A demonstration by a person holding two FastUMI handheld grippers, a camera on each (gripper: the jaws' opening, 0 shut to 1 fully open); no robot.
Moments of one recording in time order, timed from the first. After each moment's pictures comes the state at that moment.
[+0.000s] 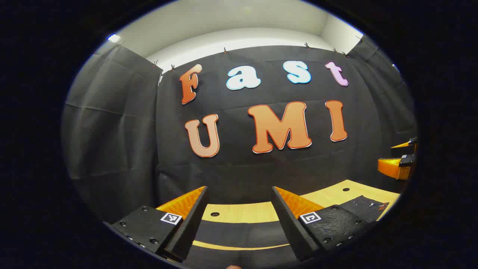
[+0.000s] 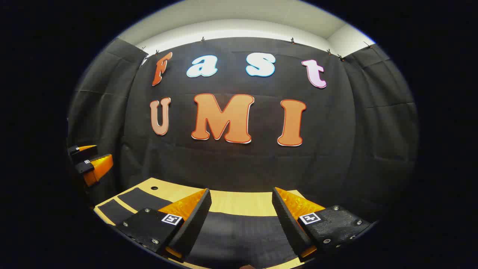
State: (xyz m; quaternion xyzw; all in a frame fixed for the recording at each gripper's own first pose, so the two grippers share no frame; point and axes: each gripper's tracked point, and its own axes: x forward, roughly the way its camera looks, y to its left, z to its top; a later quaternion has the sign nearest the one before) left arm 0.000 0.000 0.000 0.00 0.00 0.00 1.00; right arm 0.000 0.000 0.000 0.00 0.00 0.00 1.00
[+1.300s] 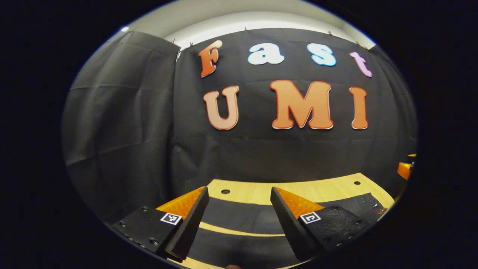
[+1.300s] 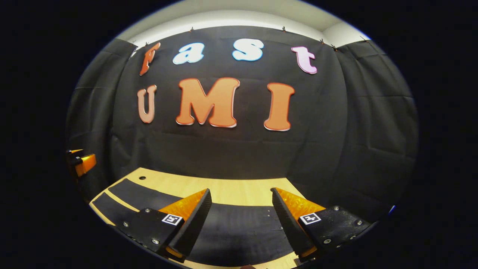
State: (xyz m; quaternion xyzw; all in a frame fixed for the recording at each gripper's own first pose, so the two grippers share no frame) left arm 0.010 0.041 -0.081 -0.06 0.14 0.08 0.99; right arm 0.010 -0.086 -0.058 0.00 0.09 -0.06 0.99
